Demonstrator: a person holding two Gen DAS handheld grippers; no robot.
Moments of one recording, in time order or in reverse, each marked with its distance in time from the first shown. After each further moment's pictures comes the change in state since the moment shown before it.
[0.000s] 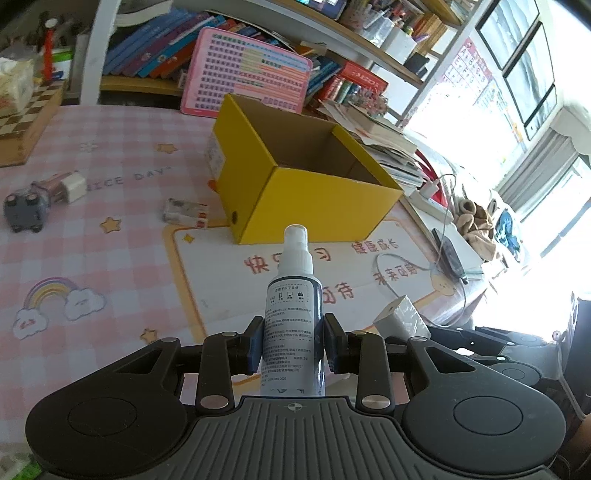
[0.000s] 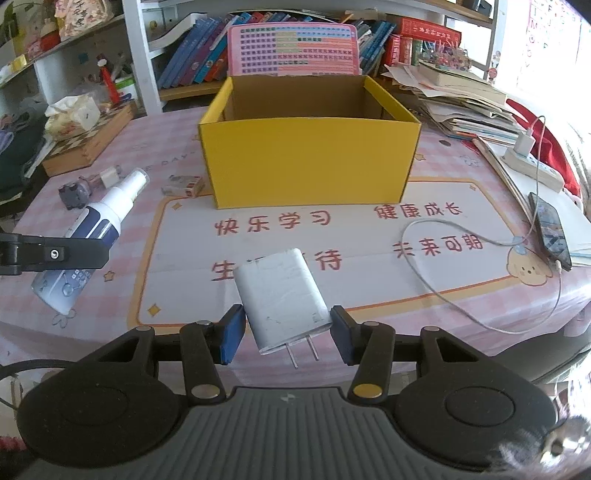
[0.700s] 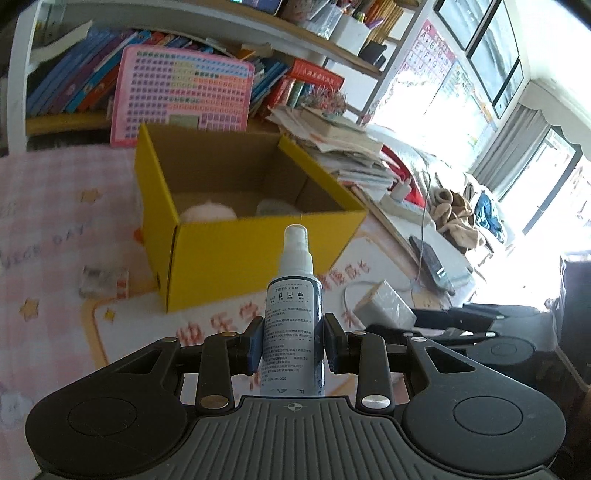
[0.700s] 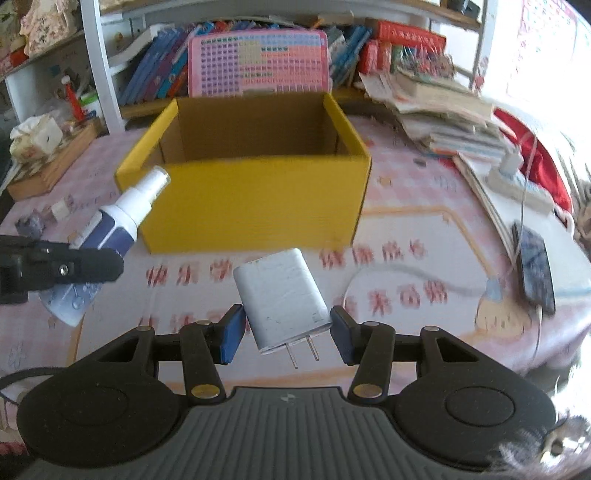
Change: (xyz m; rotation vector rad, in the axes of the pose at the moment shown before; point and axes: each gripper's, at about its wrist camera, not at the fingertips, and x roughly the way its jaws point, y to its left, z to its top) left arm 0.067 -0.046 0.056 0.120 -0.037 -0.047; right arm 0.031 -0.063 0.063 -0.023 -0.040 -0.028
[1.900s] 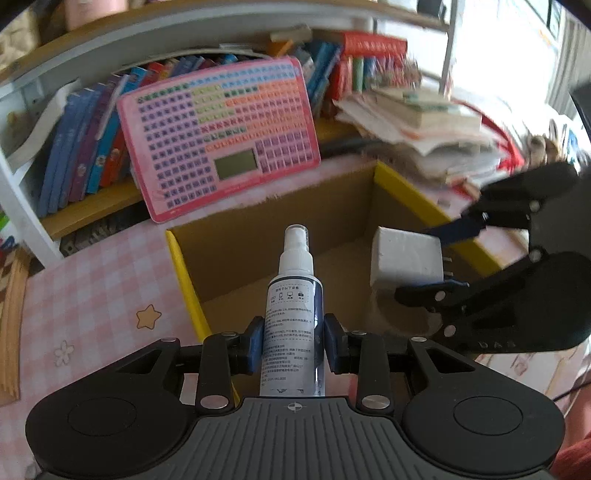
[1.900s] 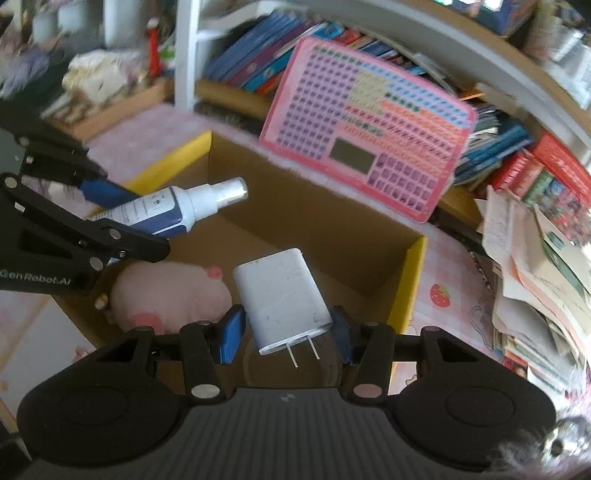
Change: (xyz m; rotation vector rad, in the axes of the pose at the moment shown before) left arm 0.119 0.021 0.129 0.217 0.158 0.357; right arm 0.136 -0.007 0.175 -0.546 0.070 0.219
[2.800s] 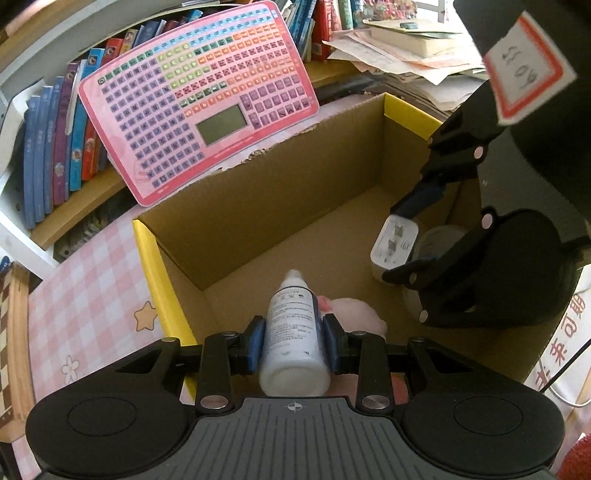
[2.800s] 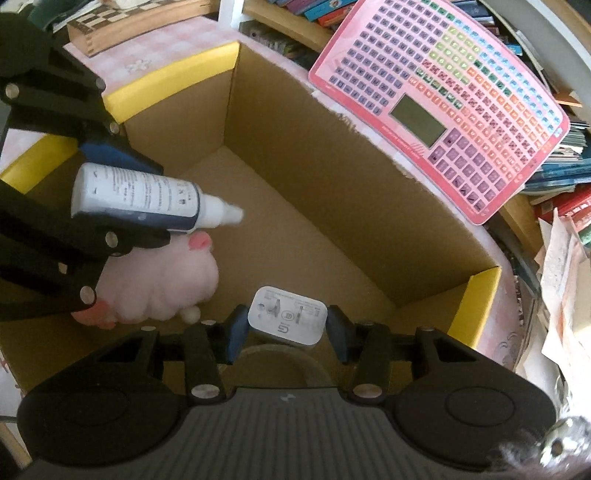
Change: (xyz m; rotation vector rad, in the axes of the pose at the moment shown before) left arm 0.047 -0.015 0.017 0.112 0.152 0.076; right arm 0.074 0.002 0.024 -0.208 0.186 0.071
